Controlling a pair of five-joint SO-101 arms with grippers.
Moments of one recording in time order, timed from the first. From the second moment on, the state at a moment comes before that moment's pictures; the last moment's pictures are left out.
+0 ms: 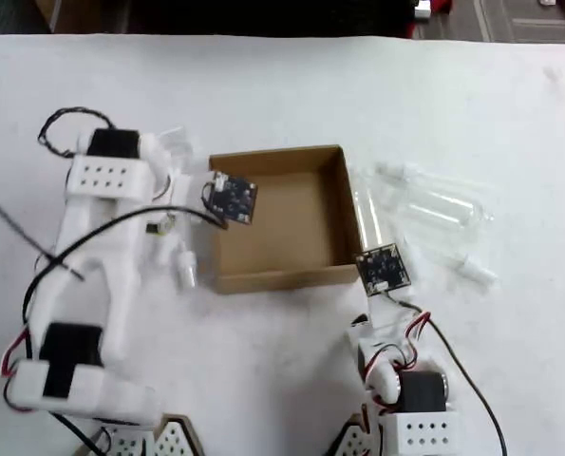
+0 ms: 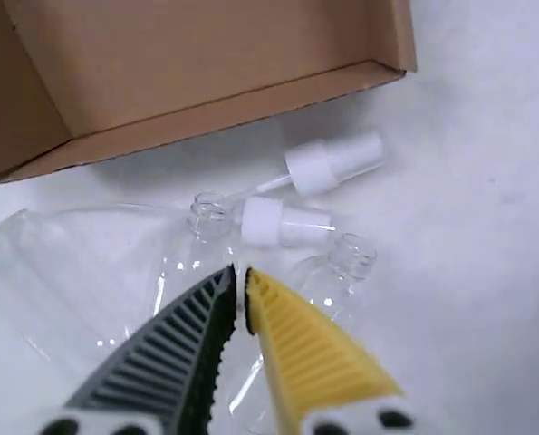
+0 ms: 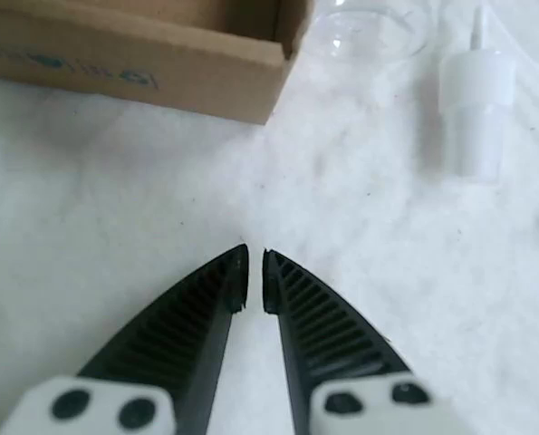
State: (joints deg) left arm -2.0 1.1 5.4 88.1 -92.0; right arm -4.9 -103.0 96.4 72.3 16.3
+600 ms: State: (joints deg) left arm -4.0 26.9 -14.9 87.9 -95.0; right arm -4.9 -103.0 96.4 72.3 16.3
